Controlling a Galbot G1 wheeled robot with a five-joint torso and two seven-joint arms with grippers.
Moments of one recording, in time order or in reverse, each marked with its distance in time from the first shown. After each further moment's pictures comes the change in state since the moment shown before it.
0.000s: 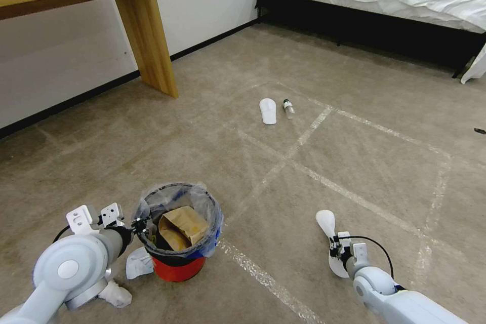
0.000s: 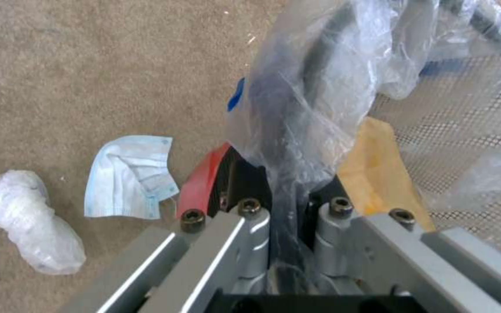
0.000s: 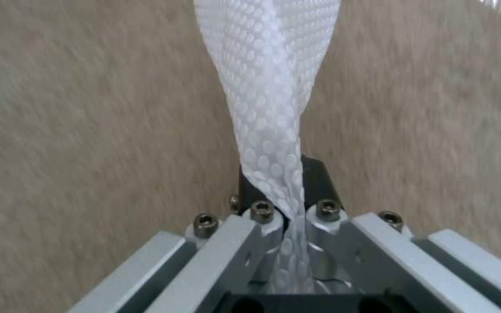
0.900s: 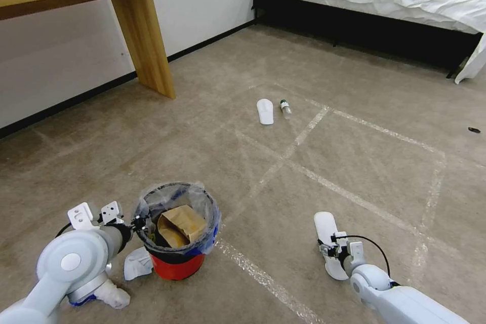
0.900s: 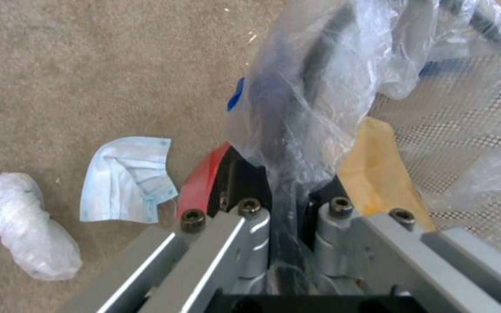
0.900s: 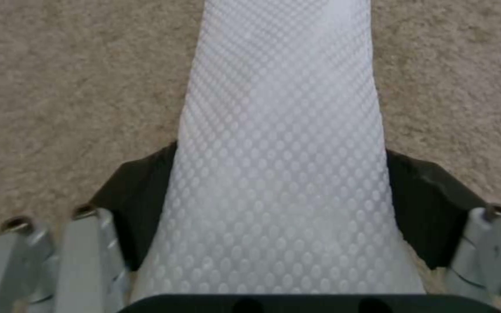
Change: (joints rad) left arm -0.021 0.002 0.006 0.042 -0.009 0.002 0.012; right arm 0.059 0.024 -0.063 -0.098 0.027 -0.084 -0.019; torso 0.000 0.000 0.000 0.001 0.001
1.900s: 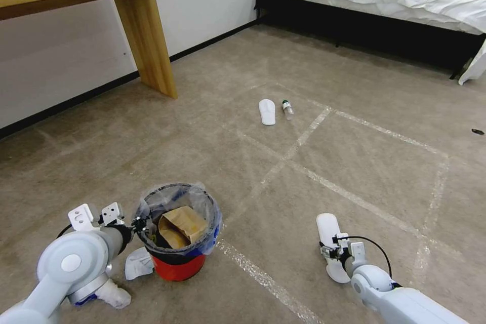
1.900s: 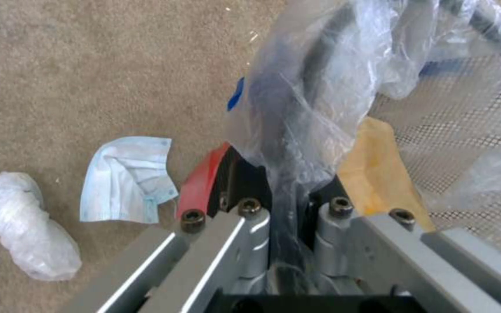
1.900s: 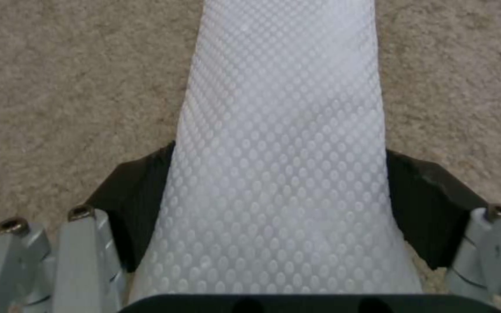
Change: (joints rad) left arm -0.001 -0.002 0.000 0.006 0.001 0.002 0.006; right arm -0.015 0.004 0.021 0.017 0.015 -0.049 0.021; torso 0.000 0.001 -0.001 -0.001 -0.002
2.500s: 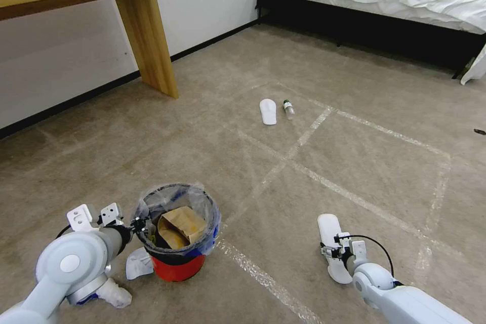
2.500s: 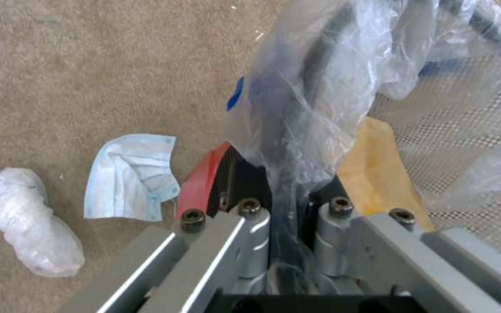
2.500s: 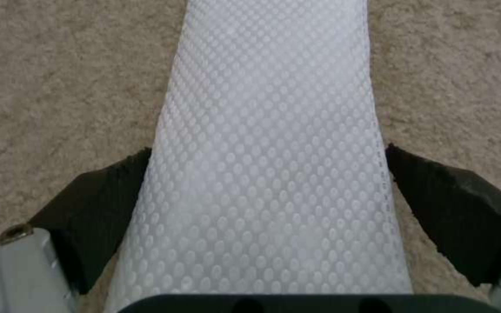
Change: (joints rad) left arm 0.005 -0.008 -0.004 0.002 -0.001 0.002 0.000; right arm 0.000 -0.006 0.015 0.000 -0.005 -0.016 0.014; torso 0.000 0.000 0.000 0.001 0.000
